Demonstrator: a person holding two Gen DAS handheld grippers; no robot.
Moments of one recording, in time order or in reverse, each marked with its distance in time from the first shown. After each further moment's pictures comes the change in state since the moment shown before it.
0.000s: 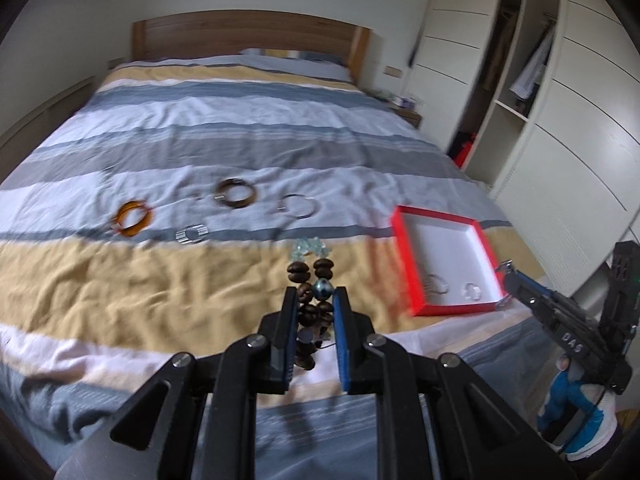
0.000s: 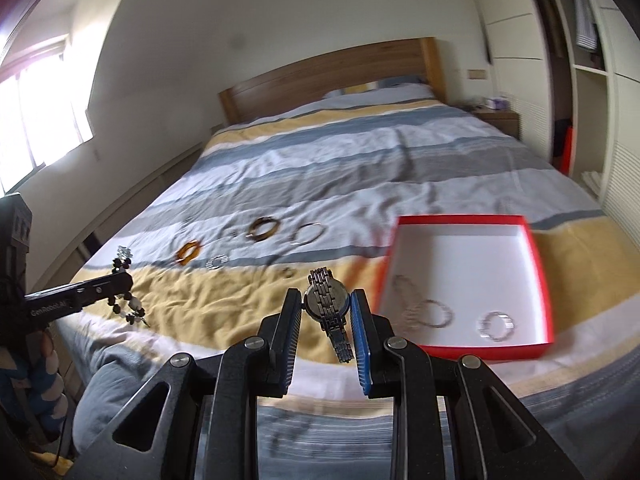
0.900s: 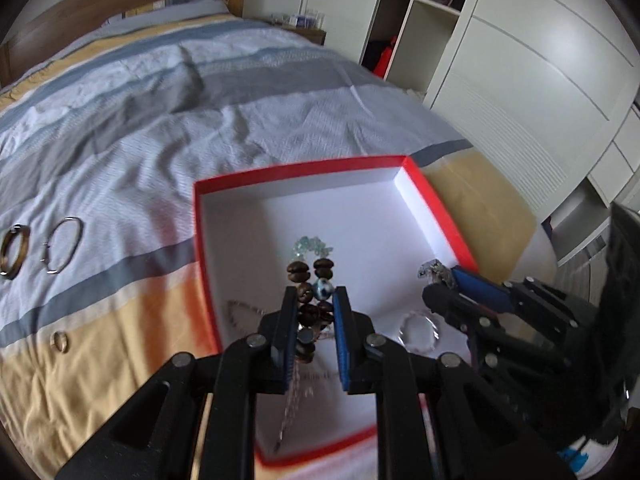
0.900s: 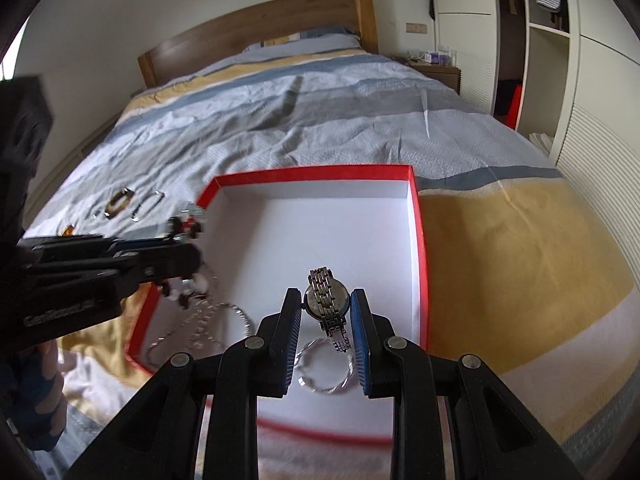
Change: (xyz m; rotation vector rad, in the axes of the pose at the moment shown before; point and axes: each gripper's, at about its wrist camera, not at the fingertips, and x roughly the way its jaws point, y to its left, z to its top) left arm 0.255 -0.190 0.035 0.254 0.265 -0.186; right arm 0.109 -0.151 0.006 0.005 0.185 -0.219
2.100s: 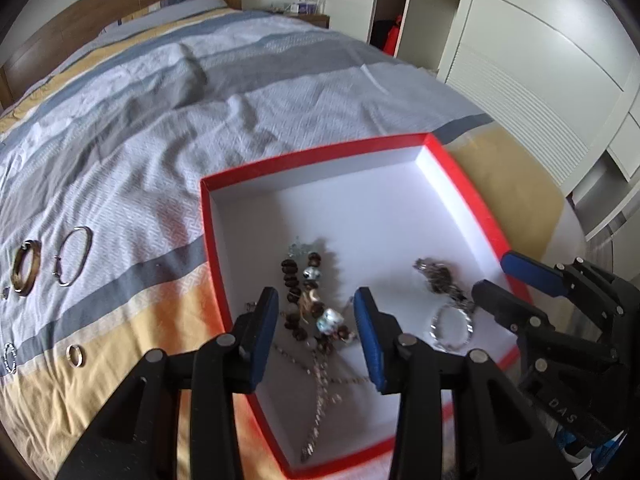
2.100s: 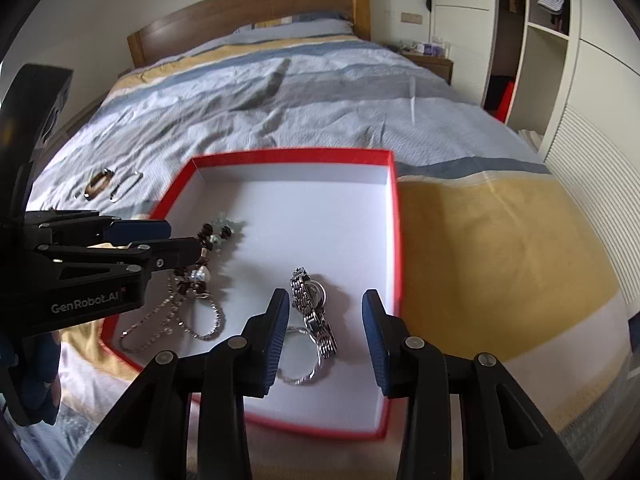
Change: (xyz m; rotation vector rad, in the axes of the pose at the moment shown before) left arm 0.007 -0.002 0.000 0.067 0.040 0.085; right arm -0.013 -0.007 -0.003 -0.005 0.038 -0.067
